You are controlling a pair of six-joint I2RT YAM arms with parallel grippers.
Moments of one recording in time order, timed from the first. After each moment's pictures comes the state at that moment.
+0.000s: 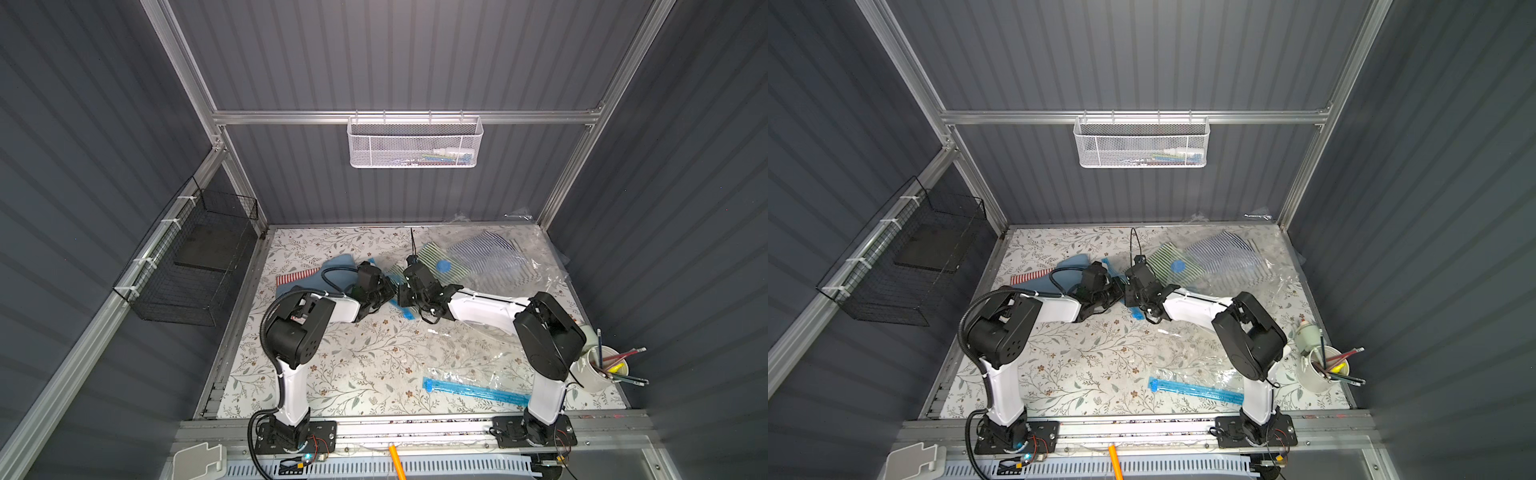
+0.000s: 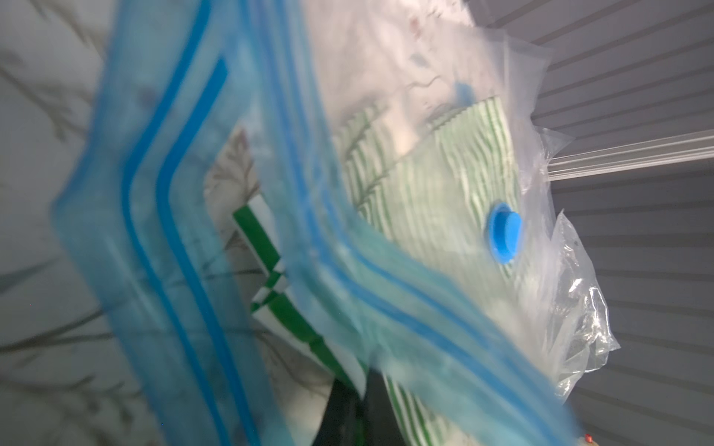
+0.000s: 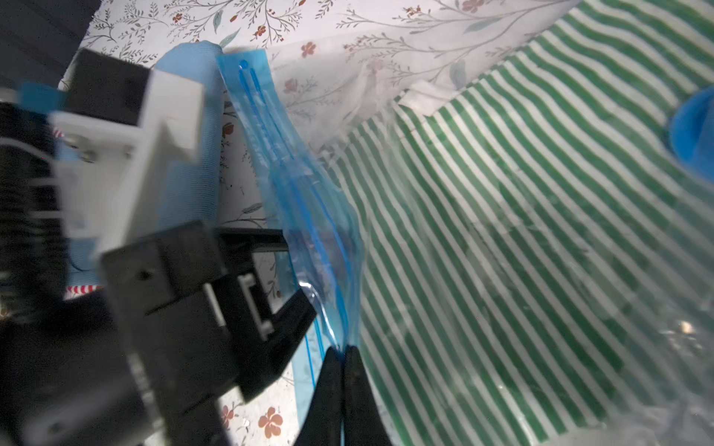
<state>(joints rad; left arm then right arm) -0.53 1.91 0.98 0.32 0.16 -0.94 0.76 1.87 1.20 -0.08 0.15 0.52</state>
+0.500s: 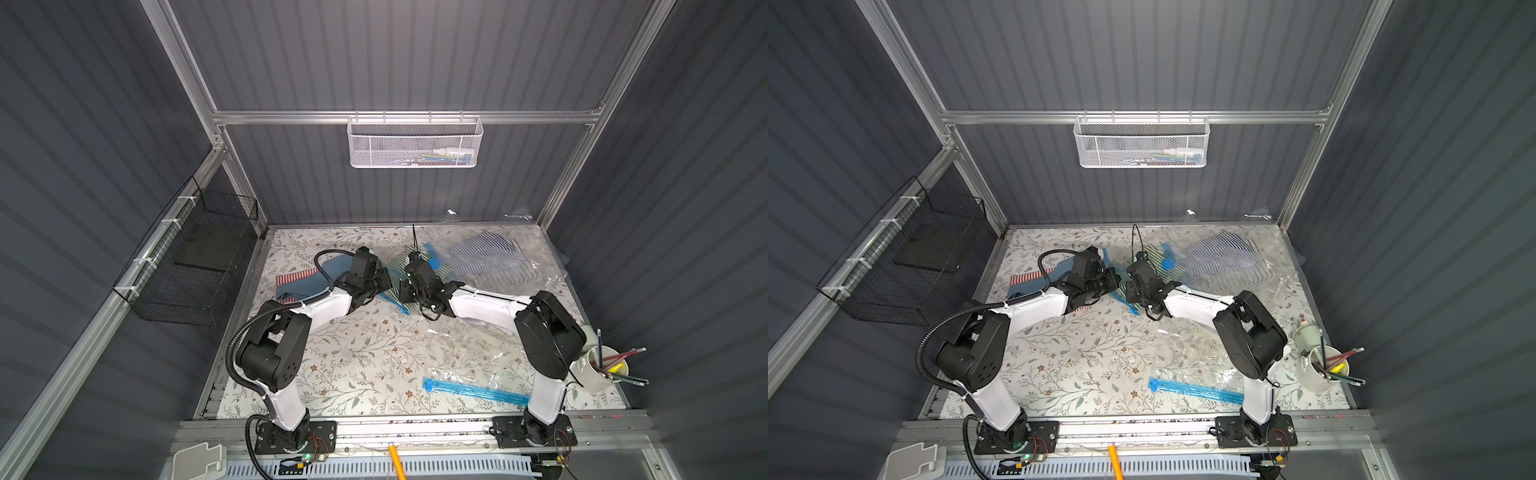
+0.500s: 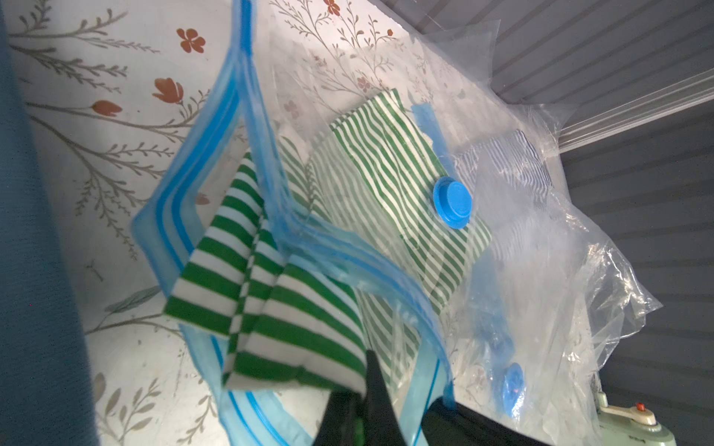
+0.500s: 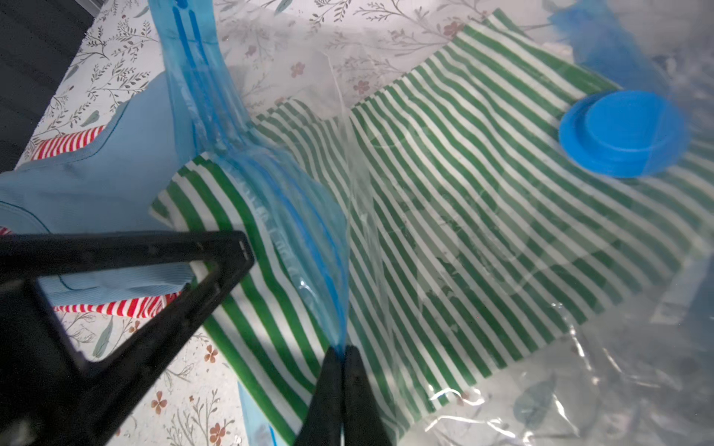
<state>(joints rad) -0.52 1.75 1.08 0.02 0.12 -0.71 0.75 1.88 1.25 -0.11 0.17 0.51</state>
